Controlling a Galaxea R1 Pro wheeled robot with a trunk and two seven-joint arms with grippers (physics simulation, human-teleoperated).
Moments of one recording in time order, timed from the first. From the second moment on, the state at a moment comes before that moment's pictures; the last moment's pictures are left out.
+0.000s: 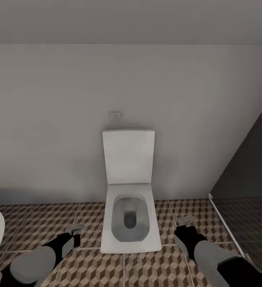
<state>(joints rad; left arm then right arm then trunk) -0.78 0.04 -2.16 0.05 2.35 0.18 0.18 -0.80 0.03 0.28 -0.10 -0.08 0.33 -0.41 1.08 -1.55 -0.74</state>
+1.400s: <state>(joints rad) -0.90 0.04 -2.16 0.05 2.35 0.21 0.17 -0.93 0.01 0.15 -0.11 -0.07 0.39 -0.34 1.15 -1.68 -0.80</state>
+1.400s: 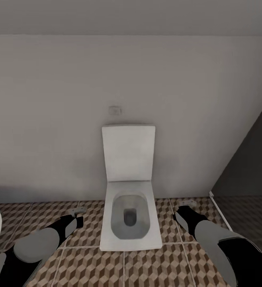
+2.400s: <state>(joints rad) -0.90 0.03 -2.16 0.05 2.35 0.21 0.17 -0.93 0.01 0.16 -0.10 -0.07 0.37 -0.34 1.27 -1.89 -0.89</state>
